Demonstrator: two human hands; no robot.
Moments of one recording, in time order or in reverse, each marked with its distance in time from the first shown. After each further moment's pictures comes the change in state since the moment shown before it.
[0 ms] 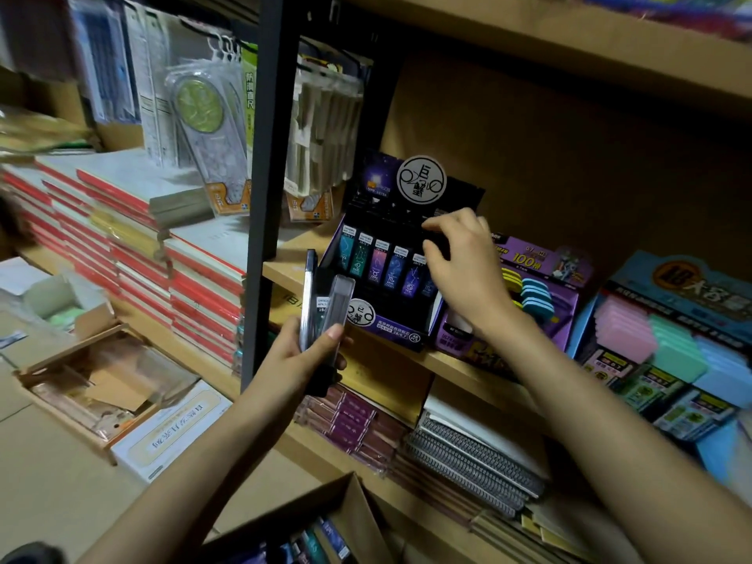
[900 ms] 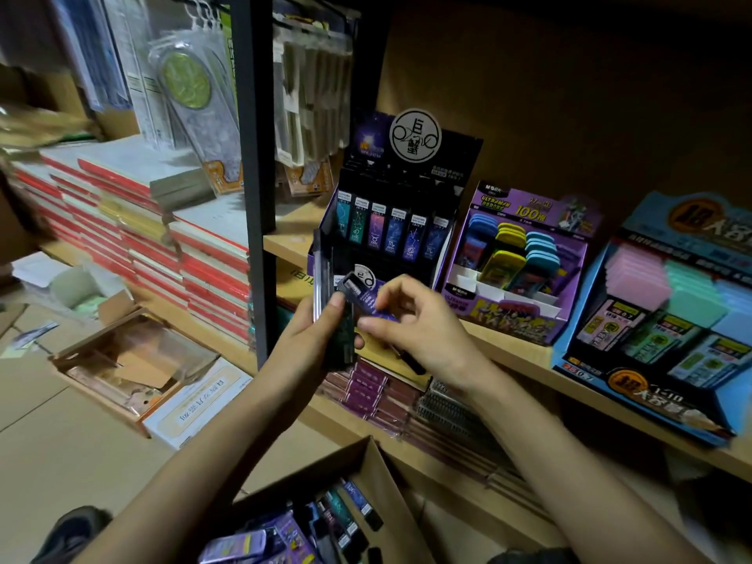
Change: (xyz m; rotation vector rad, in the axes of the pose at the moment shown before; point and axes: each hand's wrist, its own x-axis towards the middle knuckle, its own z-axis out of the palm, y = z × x) left_hand -0.010 -0.005 0.015 -0.078 -0.030 -0.084; right_hand -0.098 -0.021 0.031 1.072 -0.419 0.262
